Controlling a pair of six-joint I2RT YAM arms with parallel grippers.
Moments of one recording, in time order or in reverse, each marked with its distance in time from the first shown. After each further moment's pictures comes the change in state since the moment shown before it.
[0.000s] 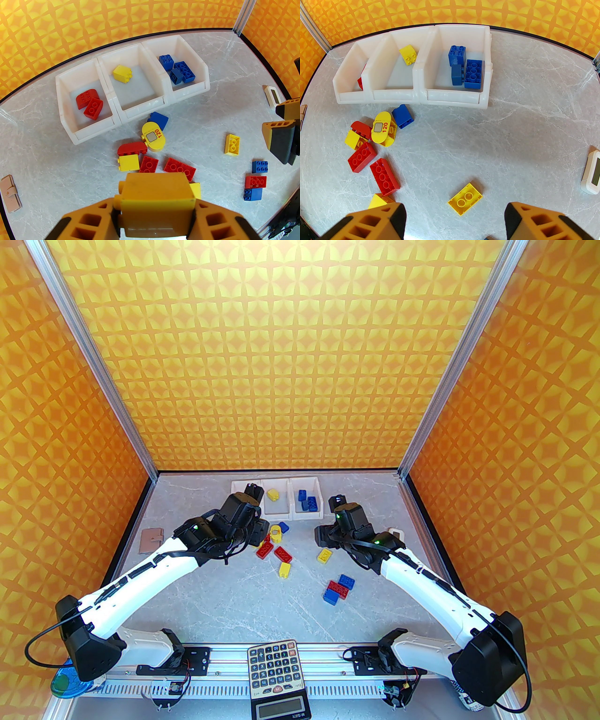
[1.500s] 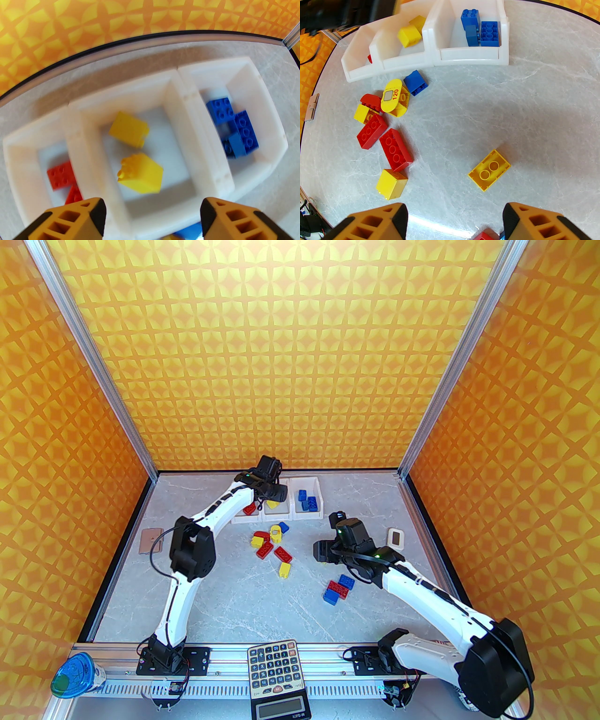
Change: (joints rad) left arm 0.257 0.843 0.672 0.037 0.176 0.085; right arm 0.016 -0.037 -0.183 0.079 -0.140 0.112
